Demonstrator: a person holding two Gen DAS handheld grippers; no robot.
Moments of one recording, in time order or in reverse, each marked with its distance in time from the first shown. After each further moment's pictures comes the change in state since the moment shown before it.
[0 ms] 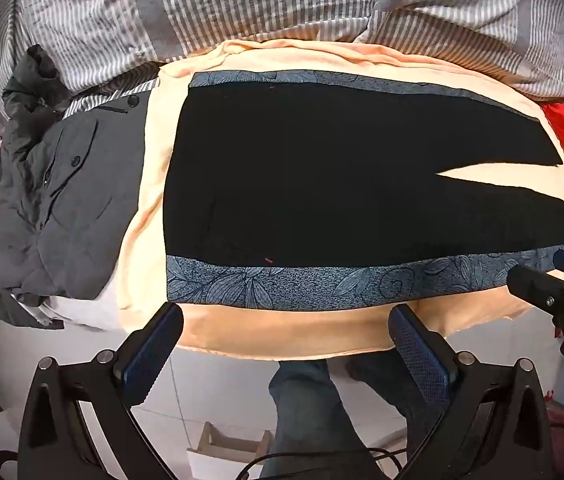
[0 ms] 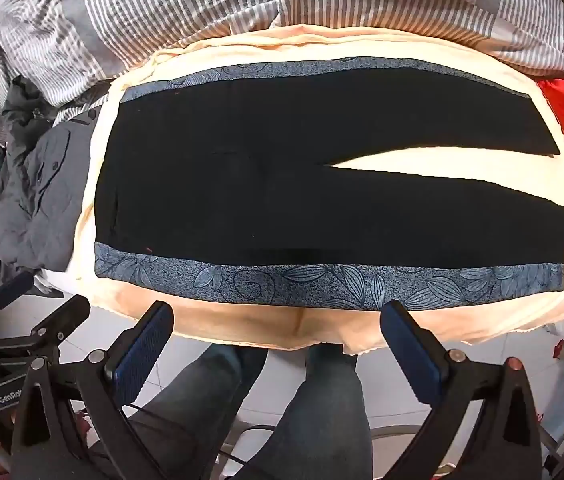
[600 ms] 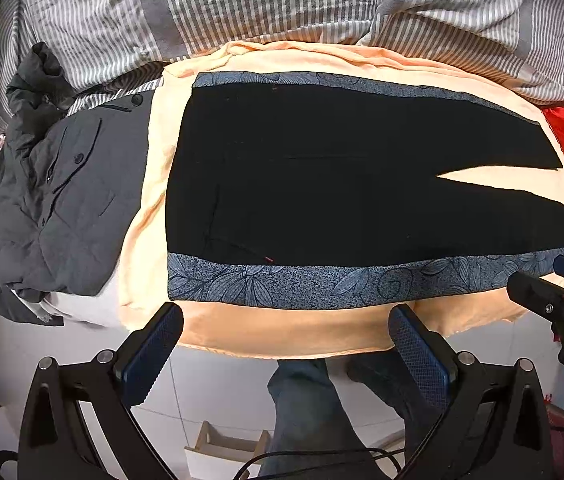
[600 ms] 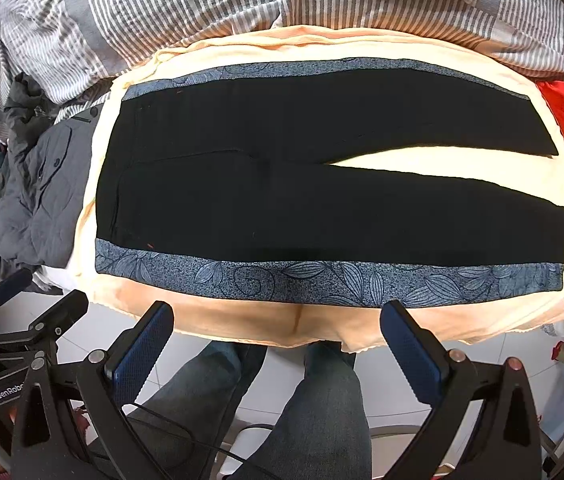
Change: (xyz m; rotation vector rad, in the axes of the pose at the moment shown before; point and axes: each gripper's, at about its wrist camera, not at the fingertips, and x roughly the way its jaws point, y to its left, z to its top) left arm -0.003 0.002 -0.002 -0.018 0.000 -0.003; right arm -0.004 0.001 -0.004 -0.006 -0.004 -0.003
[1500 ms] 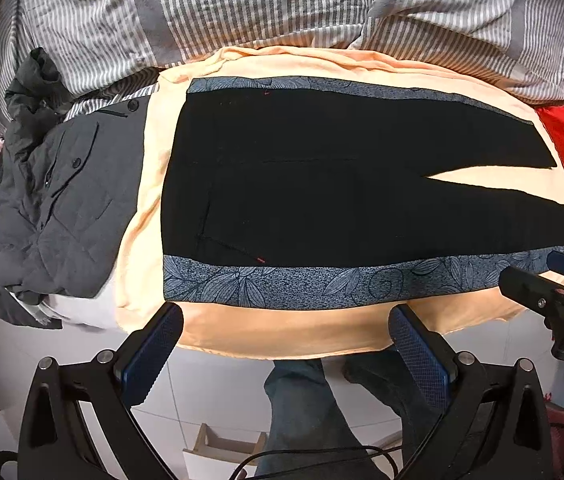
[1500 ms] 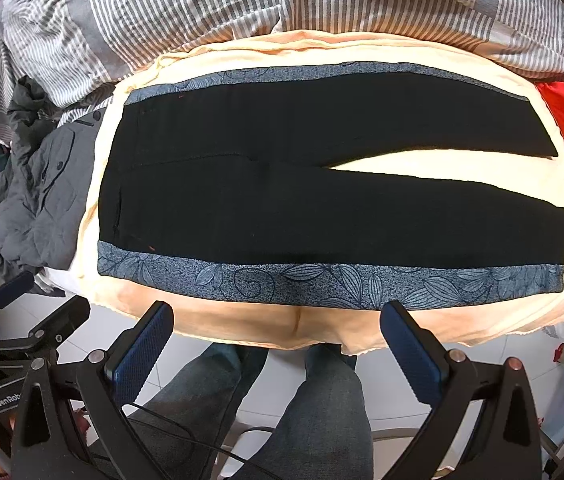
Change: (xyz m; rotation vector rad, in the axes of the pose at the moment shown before) left arm -0.008 -0.009 -0.002 0.008 -0.015 -0.007; right arm -0.005 -0.003 0.000 -0.002 -0.013 0.009
